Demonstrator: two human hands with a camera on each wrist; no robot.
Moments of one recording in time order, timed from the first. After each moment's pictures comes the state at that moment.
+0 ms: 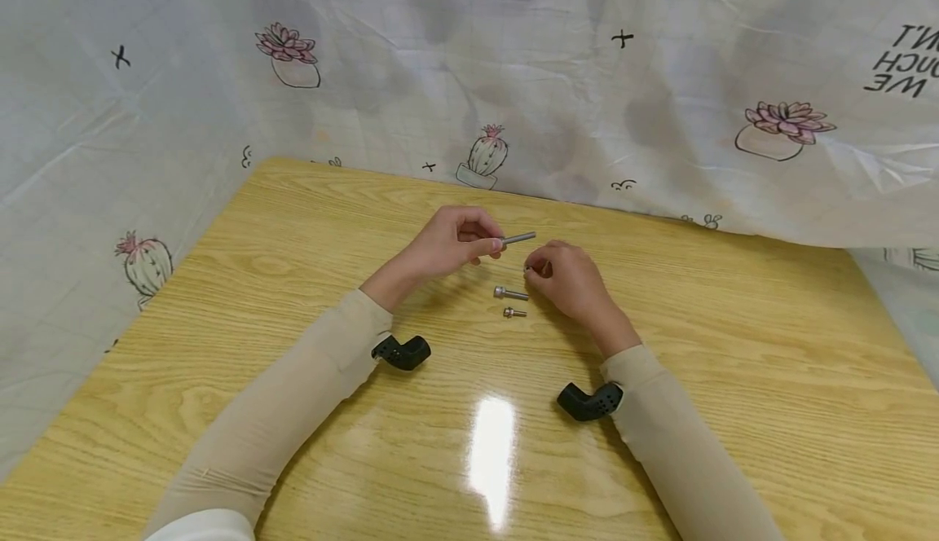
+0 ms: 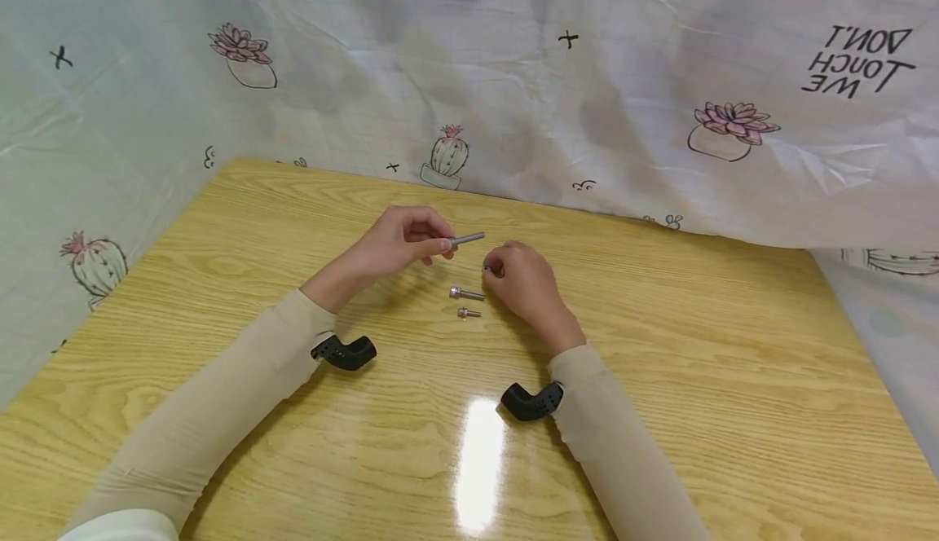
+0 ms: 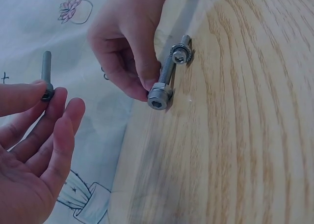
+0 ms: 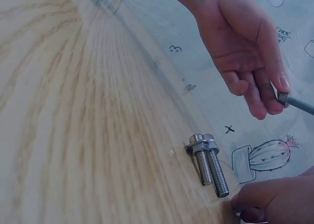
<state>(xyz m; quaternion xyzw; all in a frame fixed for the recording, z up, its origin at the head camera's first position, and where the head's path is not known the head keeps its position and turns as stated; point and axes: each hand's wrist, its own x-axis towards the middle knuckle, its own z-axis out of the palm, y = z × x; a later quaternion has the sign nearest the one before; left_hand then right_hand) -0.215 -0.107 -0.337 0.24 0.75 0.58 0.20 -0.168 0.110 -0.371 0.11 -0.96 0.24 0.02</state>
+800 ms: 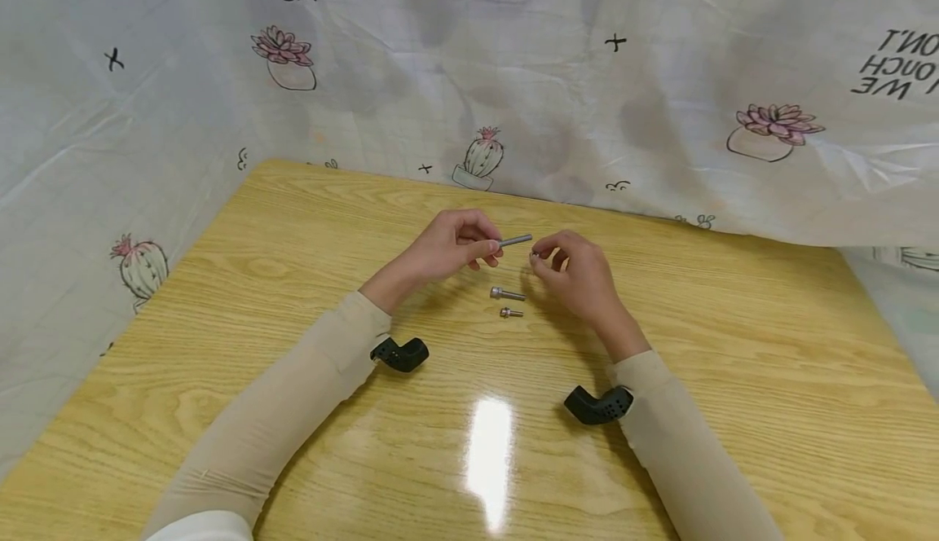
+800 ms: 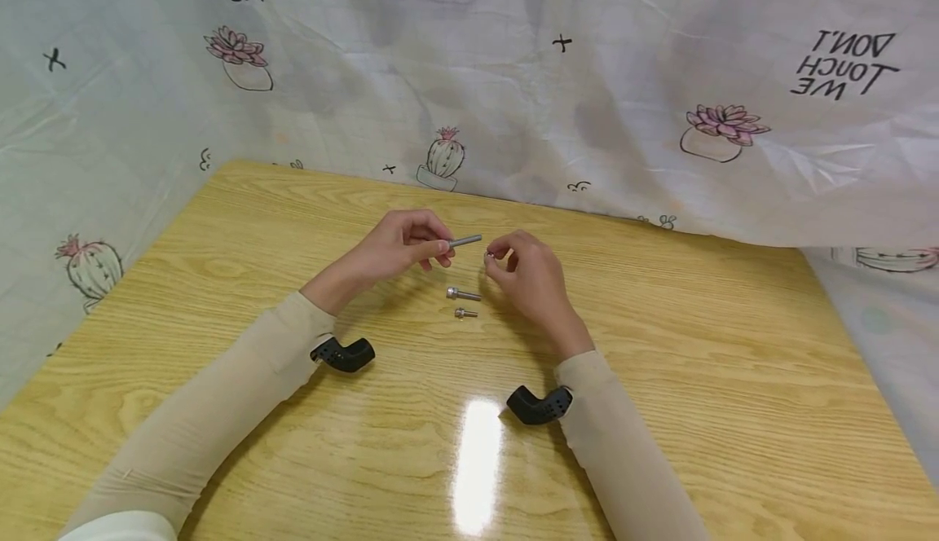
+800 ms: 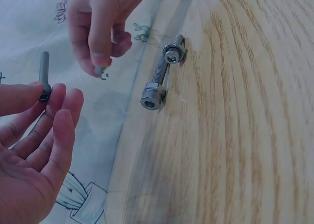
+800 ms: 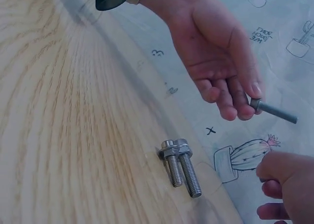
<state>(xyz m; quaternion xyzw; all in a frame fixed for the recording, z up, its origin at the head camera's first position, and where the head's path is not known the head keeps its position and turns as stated) -0.213 -0.106 -0.338 0.25 0.74 0.59 0.21 -0.156 0.115 -0.358 0.09 -0.94 0.32 0.12</state>
